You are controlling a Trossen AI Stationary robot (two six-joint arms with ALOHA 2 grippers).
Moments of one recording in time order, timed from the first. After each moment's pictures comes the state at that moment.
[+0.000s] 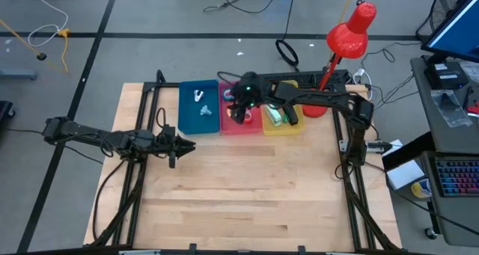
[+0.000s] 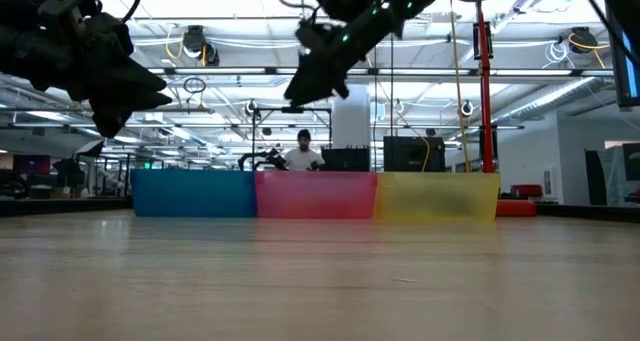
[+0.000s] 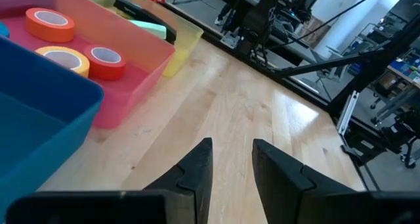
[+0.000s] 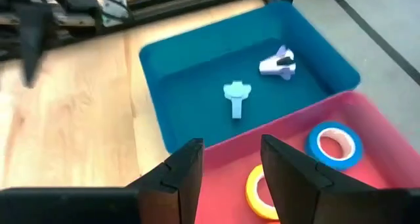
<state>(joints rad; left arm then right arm) -0.13 0.46 0.10 0.15 -0.21 -0.53 -0.34 1.89 1.57 -0.33 -0.10 0.04</state>
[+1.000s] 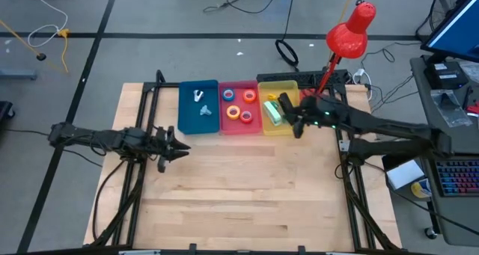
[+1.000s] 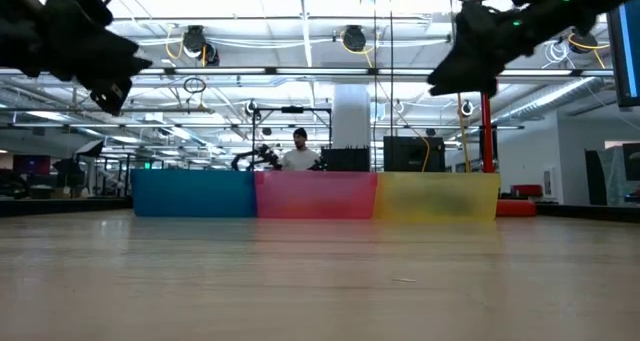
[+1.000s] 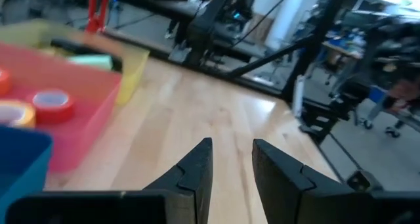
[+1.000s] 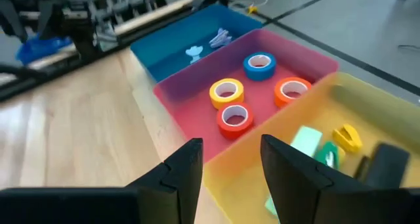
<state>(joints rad) -0.13 0.25 0.10 0.05 -0.04 -0.34 -0.36 0.88 0.61 -0.15 0.03 0.25</state>
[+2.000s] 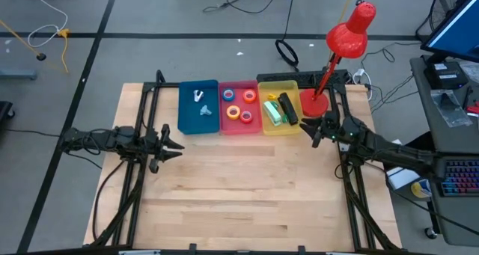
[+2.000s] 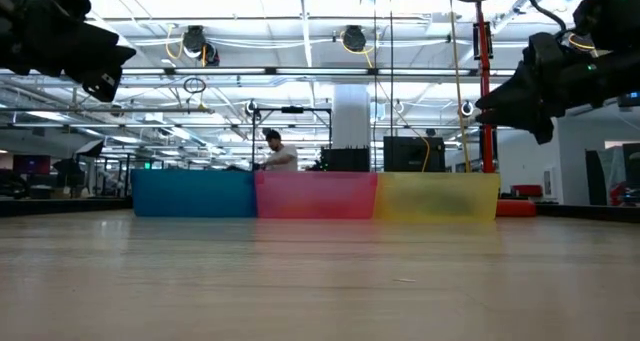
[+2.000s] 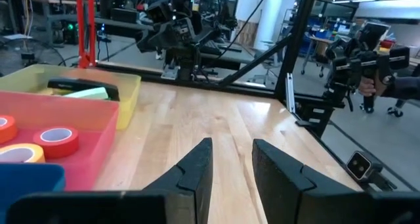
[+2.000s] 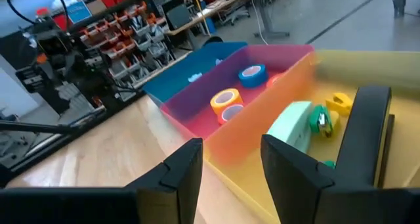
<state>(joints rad) -0.13 0.00 0.10 -0.13 0.00 -0.17 -0.37 0.23 0.10 -0.03 0.05 0.45</state>
